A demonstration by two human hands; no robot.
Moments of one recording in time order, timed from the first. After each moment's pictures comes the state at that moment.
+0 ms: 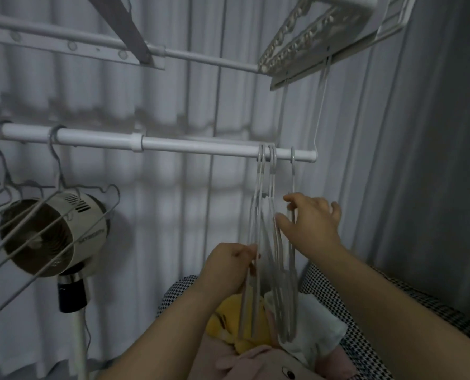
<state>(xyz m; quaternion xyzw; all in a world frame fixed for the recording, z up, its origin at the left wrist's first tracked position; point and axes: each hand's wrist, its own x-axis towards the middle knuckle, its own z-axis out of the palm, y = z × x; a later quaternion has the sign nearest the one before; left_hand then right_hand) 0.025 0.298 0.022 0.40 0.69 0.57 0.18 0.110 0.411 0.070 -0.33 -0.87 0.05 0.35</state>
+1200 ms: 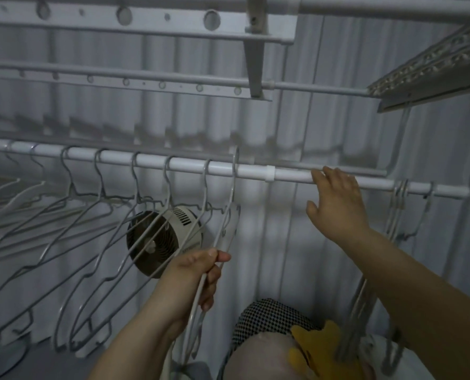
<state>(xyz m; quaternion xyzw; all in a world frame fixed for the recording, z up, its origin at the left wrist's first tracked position) -0.077 0.113 0.041 0.23 0.53 0.79 0.19 -0.032 0.336 0.120 -0.19 -0.91 -0.06 0.36</state>
